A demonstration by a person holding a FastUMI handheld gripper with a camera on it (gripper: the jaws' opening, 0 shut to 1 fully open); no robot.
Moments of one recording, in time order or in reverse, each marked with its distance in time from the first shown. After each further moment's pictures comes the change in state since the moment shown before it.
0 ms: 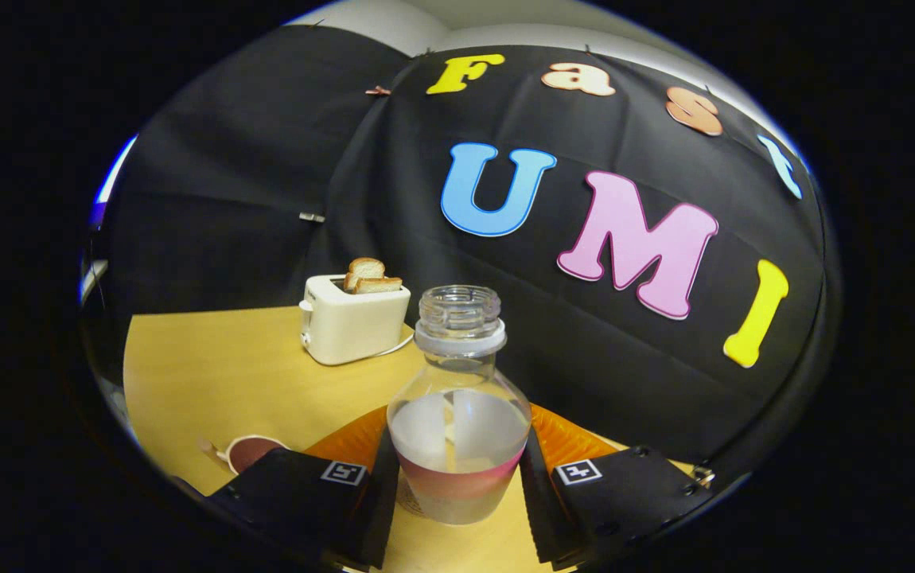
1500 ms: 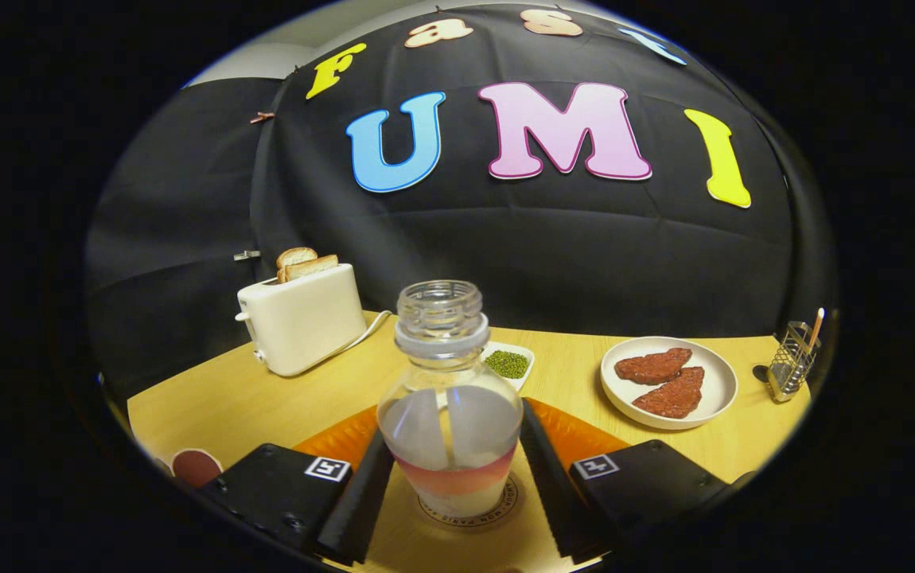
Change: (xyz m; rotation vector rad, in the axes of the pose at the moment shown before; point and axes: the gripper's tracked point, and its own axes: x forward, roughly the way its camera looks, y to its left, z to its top) arm 0.059 -0.024 -0.109 0.312 0.034 -0.104
